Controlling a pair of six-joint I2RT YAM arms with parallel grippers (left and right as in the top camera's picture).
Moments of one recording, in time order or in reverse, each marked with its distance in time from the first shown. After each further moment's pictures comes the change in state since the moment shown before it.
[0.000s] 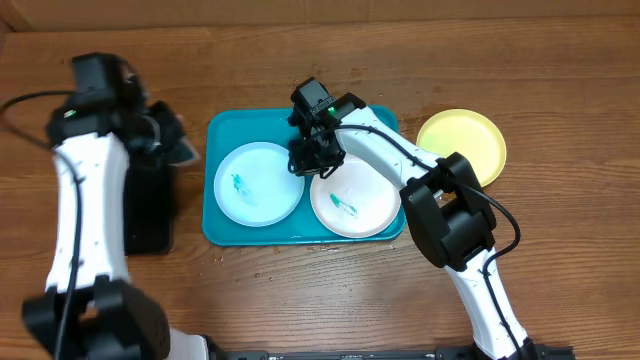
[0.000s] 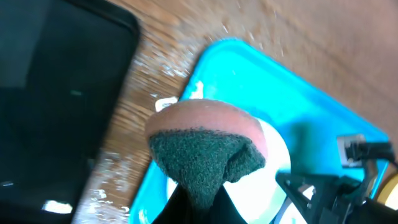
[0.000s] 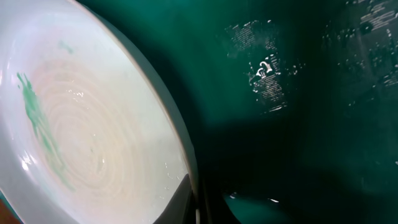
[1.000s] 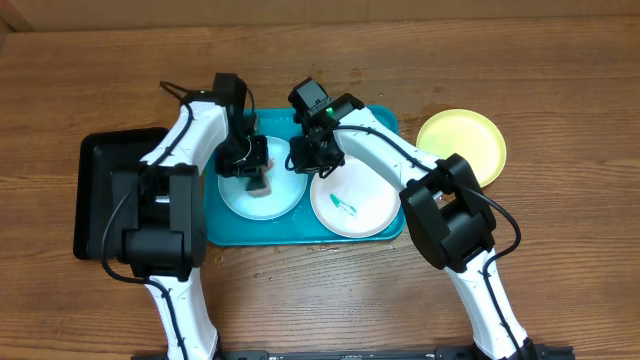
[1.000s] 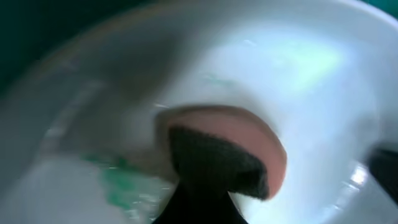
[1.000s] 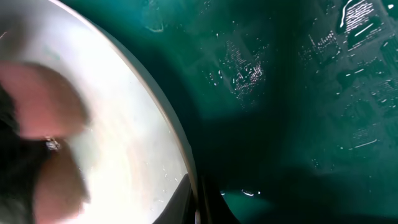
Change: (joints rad) left arm -0.289 0.468 0.027 0.037 -0.068 0.170; right arm 0.005 -0.003 0.002 -0.007 0.115 0.105
